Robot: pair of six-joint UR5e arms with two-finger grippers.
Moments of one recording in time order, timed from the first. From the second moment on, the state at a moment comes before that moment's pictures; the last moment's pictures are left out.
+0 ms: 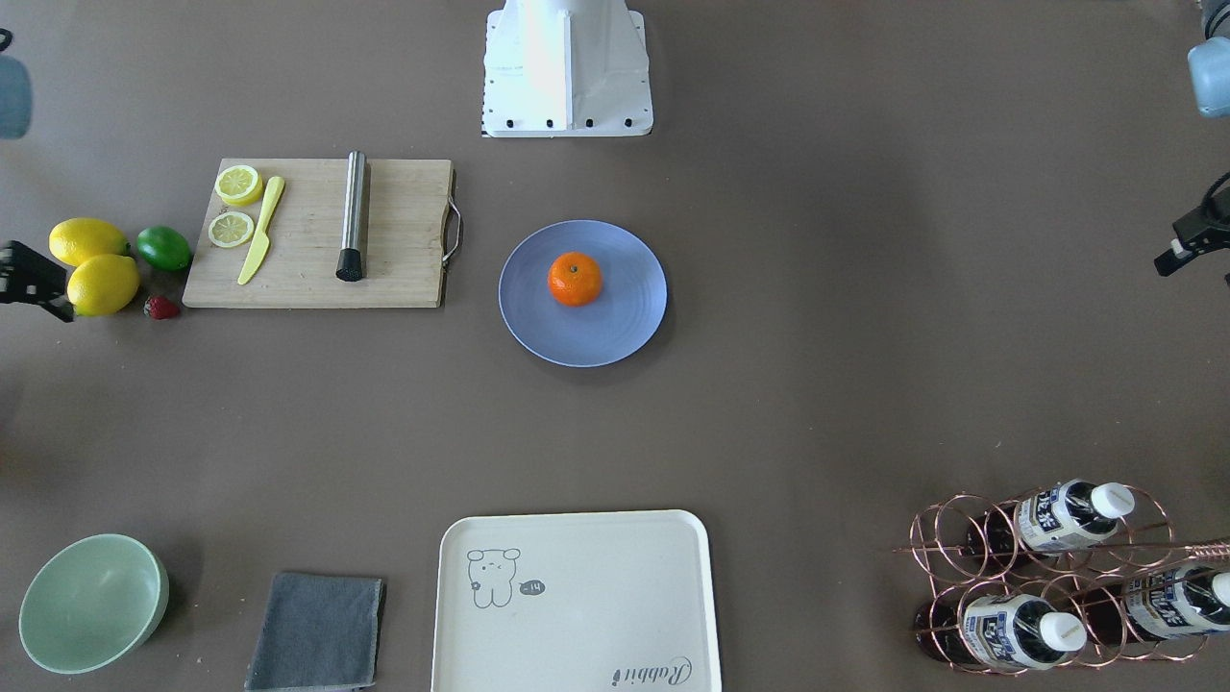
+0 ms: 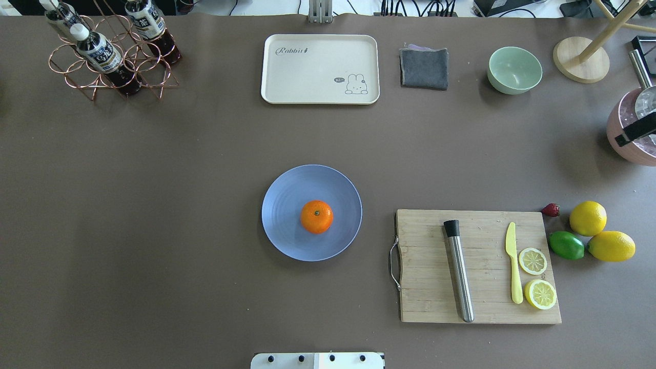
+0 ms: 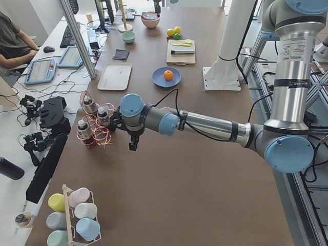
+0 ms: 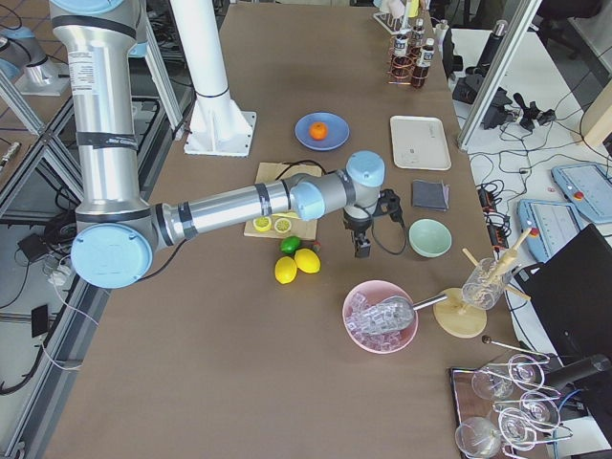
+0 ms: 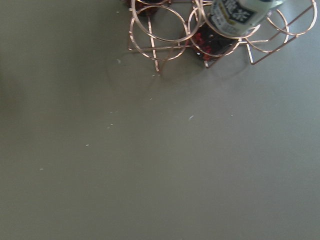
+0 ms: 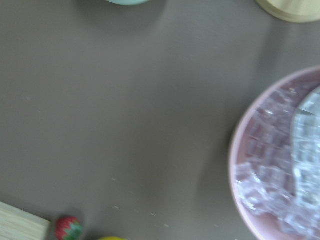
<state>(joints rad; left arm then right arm) -1.49 -1.60 -1.73 -1.63 -2.49 -0.11 1.35 -1.57 1.74 -1.46 2.34 0.04</state>
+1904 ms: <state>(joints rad) -1.59 -1.48 -1.67 -1.73 -2.40 0.01 1.59 -1.61 1.57 -1.46 2.35 -0.30</state>
